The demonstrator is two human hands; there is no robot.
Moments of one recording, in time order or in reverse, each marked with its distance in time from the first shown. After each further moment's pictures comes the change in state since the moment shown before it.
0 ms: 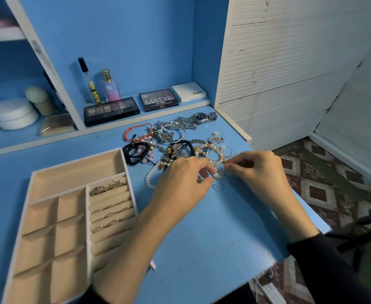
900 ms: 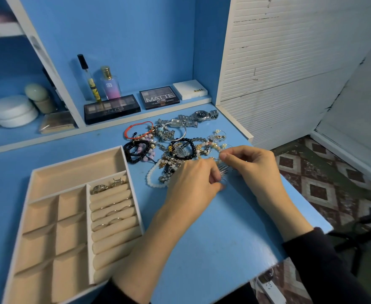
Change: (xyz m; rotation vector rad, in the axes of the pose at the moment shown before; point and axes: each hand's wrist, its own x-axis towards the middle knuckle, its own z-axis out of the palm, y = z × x) left_hand 0.005 0.010 0.013 0.033 -0.026 -0.072; right_hand 0.000 -0.005 0.014 0.462 0.036 0.081
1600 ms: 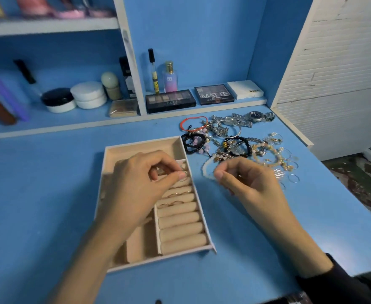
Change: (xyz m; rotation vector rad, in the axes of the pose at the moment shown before) left_hand -0.088 -0.090 -0.097 -0.199 0.446 -0.108; right_hand -0.051 -0.025 0.077 0.140 -0.414 -0.176
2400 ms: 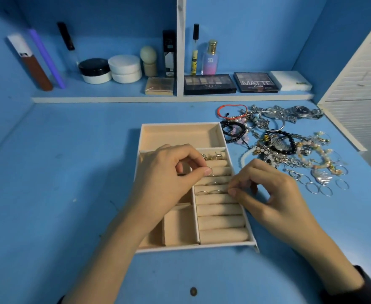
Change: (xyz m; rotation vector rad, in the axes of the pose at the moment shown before) left_hand -0.014 -0.032 -0.010 -0.034 0.022 -0.015; right_hand -0.002 0.005 0.029 -0.411 -0.227 -0.220
